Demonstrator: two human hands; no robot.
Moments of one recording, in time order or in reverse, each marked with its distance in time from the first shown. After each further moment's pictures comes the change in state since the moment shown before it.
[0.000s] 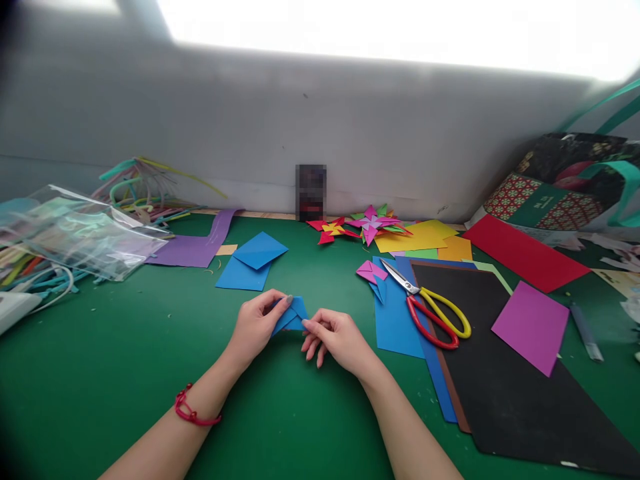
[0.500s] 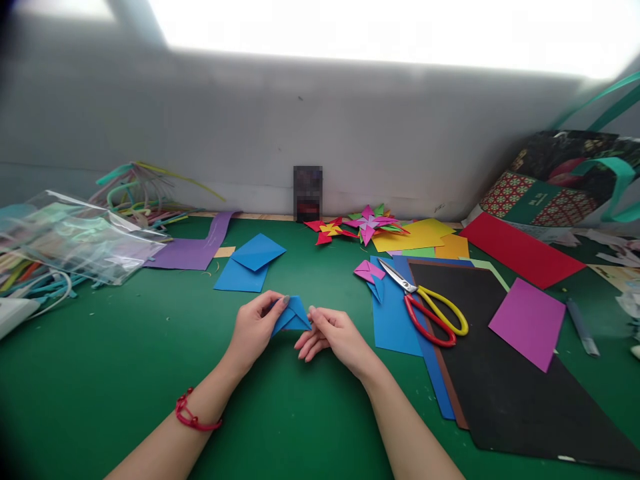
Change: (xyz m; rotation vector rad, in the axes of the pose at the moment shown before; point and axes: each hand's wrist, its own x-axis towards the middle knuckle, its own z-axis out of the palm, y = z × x) left_hand -0.002 0.000 0.002 0.092 0.051 0.040; right_hand -0.001 -0.004 0.001 0.177 -0.013 0.044
